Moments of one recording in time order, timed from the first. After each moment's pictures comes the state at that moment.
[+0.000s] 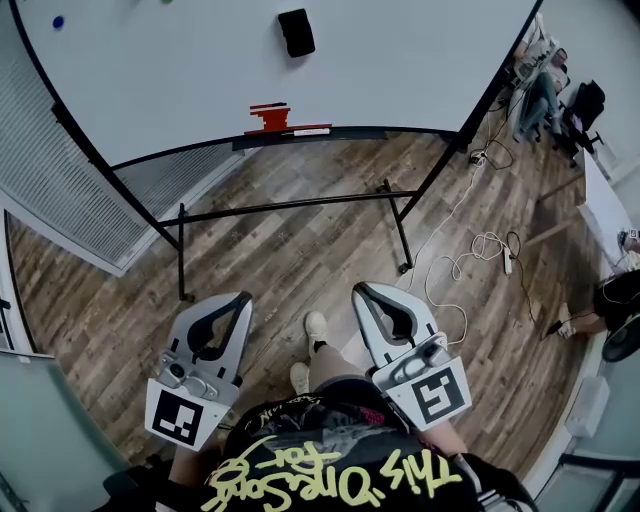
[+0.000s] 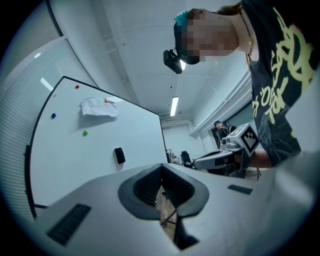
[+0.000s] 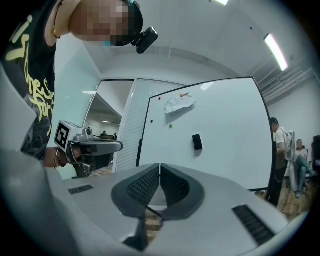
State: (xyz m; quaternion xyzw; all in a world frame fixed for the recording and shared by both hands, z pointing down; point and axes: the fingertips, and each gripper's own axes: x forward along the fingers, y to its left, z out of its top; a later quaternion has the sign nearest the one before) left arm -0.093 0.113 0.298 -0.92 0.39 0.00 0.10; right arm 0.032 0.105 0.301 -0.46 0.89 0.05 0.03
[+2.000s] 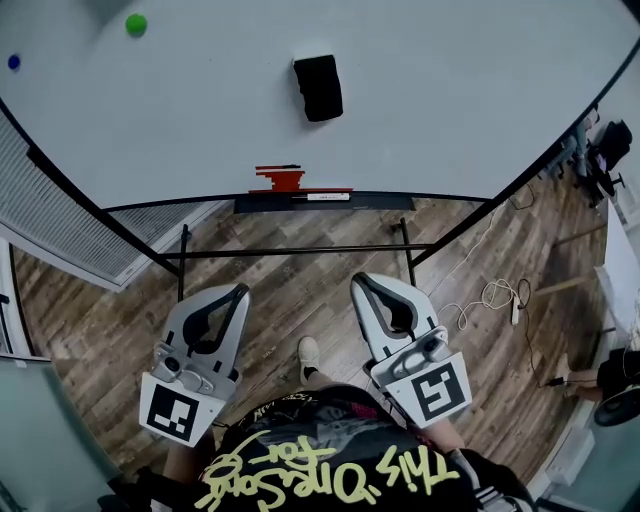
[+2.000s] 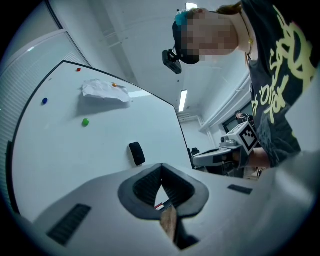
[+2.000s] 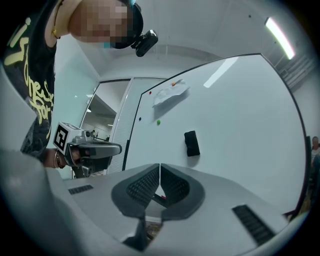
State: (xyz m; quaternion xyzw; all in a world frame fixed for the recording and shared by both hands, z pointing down) left arm -0.092 -0.089 0.289 -0.90 0.43 0.00 0.11; right arm 0.030 -0.110 0.286 -0.42 0.91 0.05 0.04
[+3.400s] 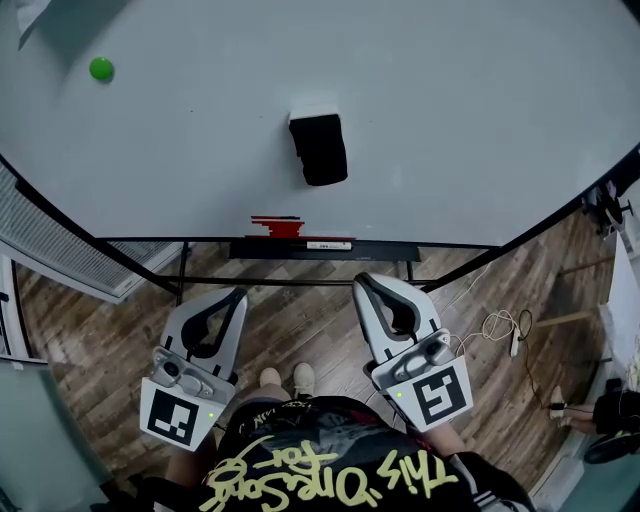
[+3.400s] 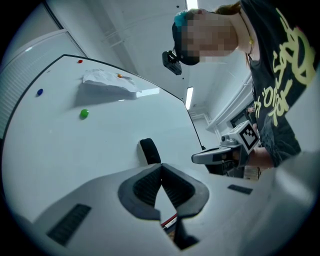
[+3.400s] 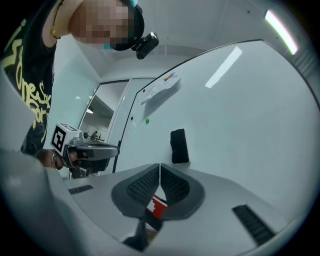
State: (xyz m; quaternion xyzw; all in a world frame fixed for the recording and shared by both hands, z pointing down) left arm -0.089 -0.185 0.280 -0.88 0.46 0.00 0.11; right arm 0.035 -0.215 0.271 -0.40 0.91 0.06 0.05
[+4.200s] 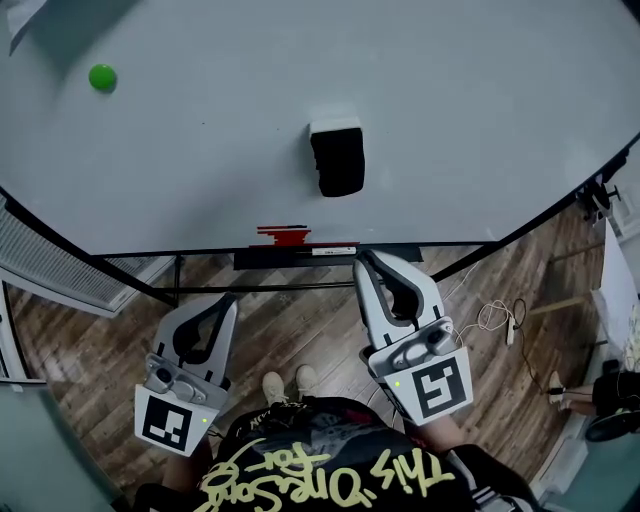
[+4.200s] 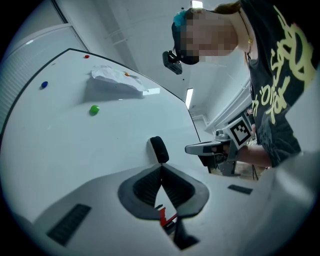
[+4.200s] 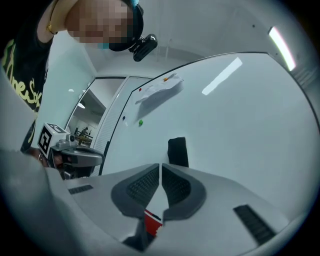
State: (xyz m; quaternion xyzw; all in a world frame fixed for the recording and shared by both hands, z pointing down) left arm -0.129 -0.197 0.285 -0.89 0.44 0.00 0.10; right arm 0.009 -0.241 0.246 -0.45 0.89 0.09 0.05
